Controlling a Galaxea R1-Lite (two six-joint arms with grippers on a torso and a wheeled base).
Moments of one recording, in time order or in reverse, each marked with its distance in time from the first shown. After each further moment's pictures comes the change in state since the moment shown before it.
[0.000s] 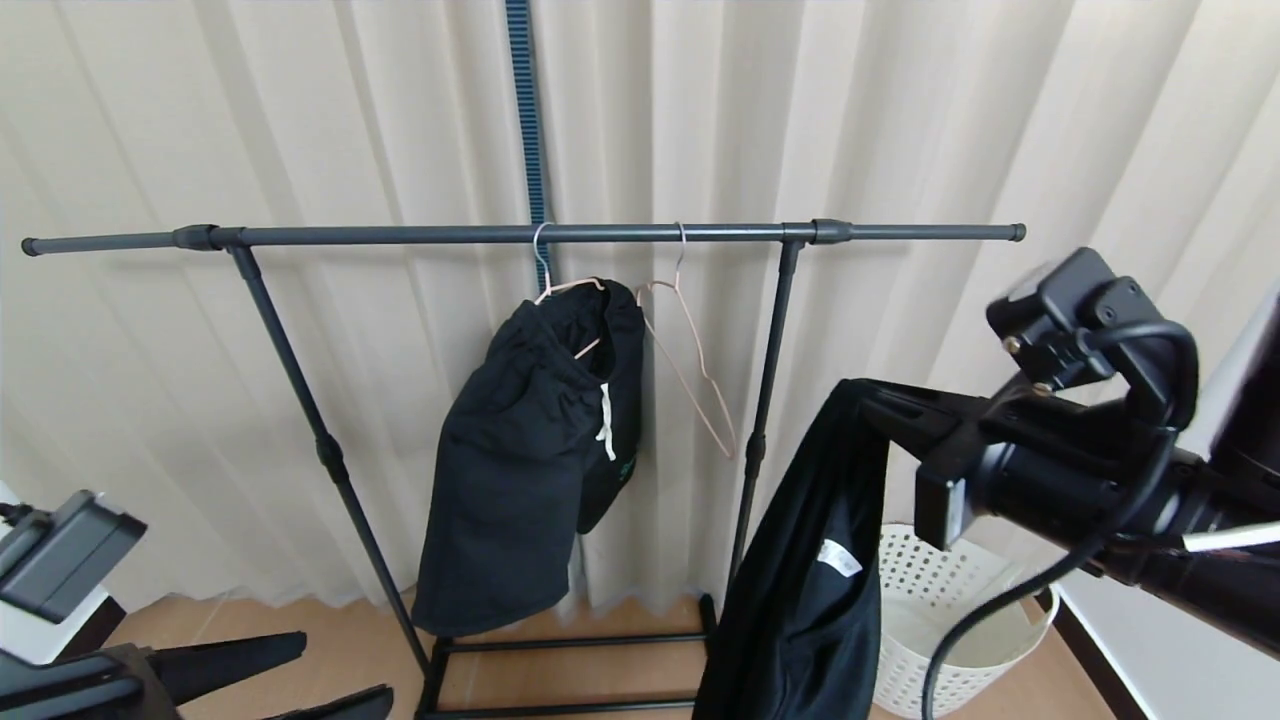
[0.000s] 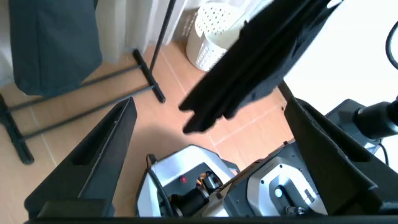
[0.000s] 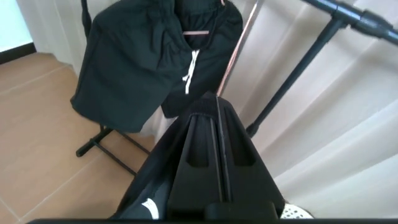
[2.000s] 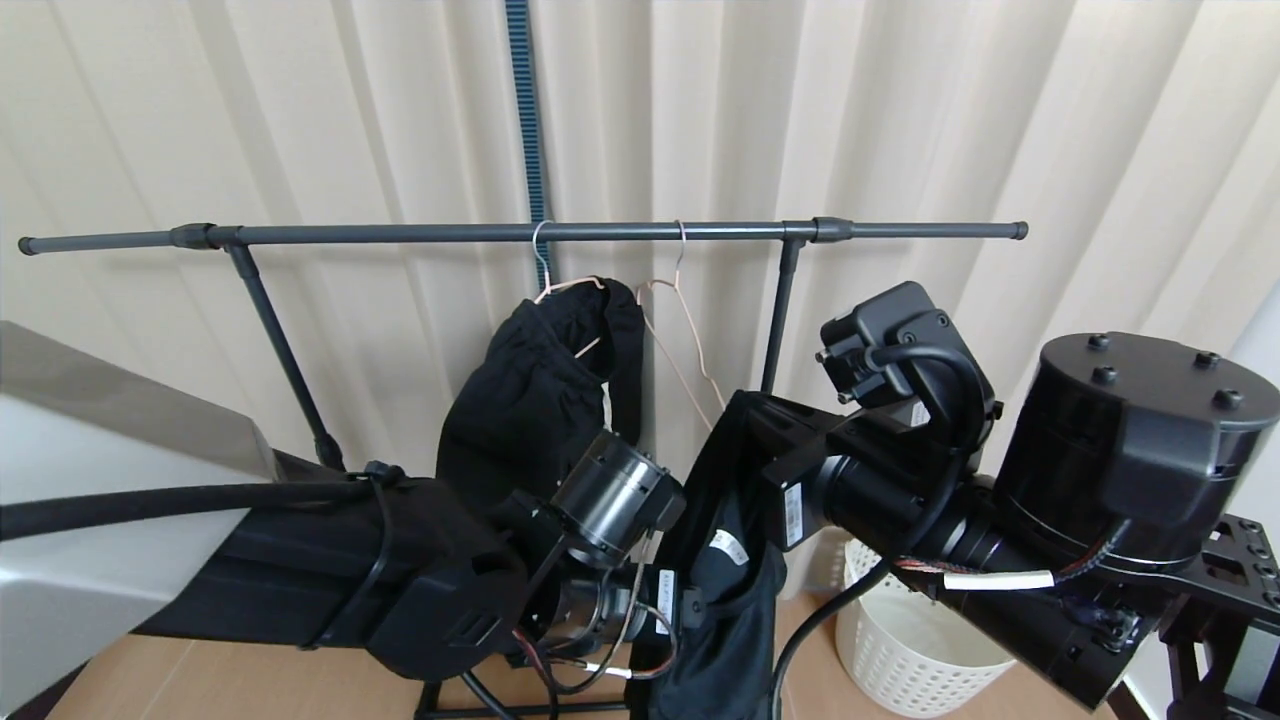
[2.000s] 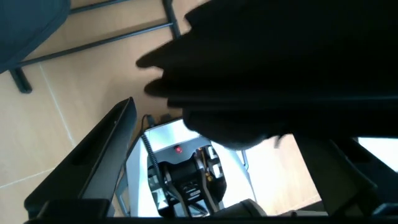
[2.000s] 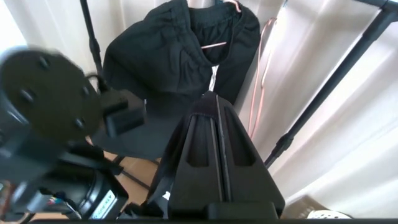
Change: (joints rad) left arm -0.363 1.005 -0.620 0.014 0.355 -0.298; right arm 0.170 0.210 -0.053 -0.187 -0.203 0.126
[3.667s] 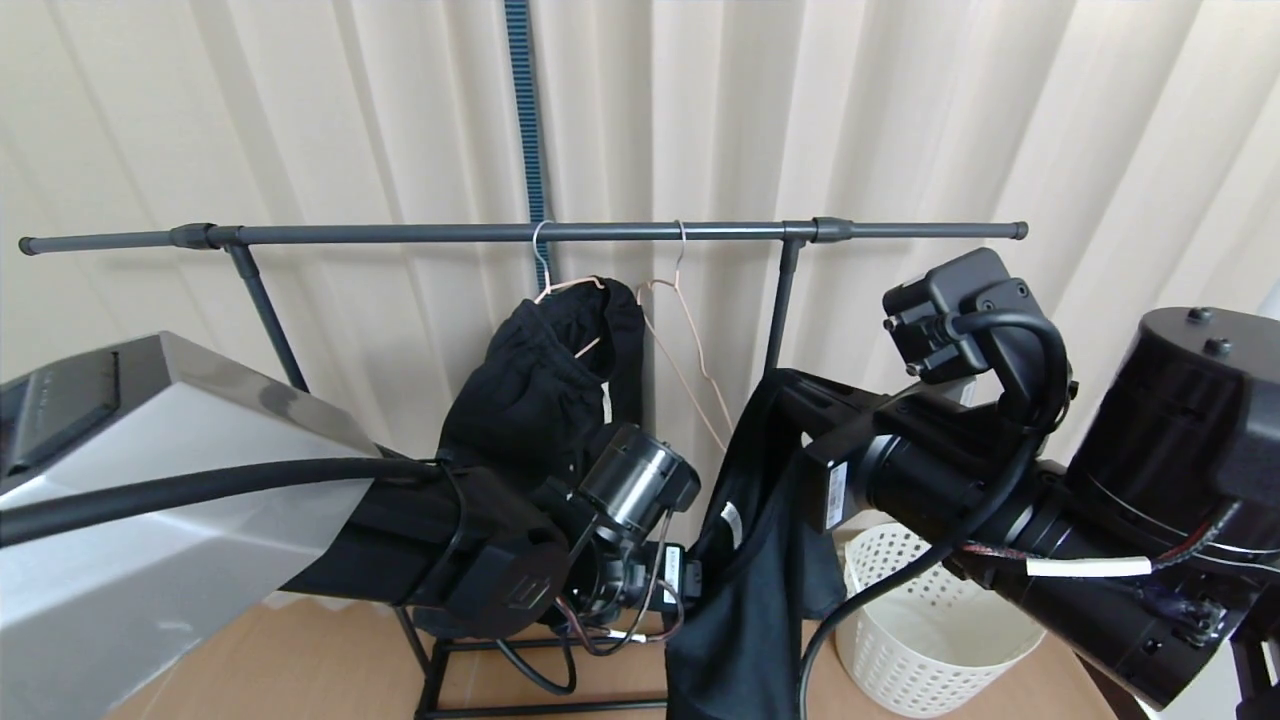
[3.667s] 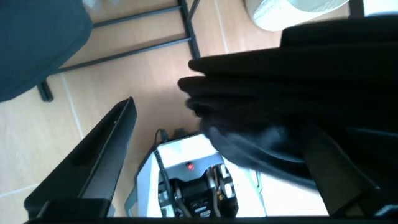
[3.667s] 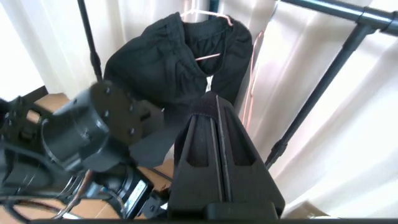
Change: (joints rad) left arm 0.024 0.103 -0.100 -0.004 0.099 0.027; right arm -0.020 -0.068 0.019 0.000 0.004 -0.003
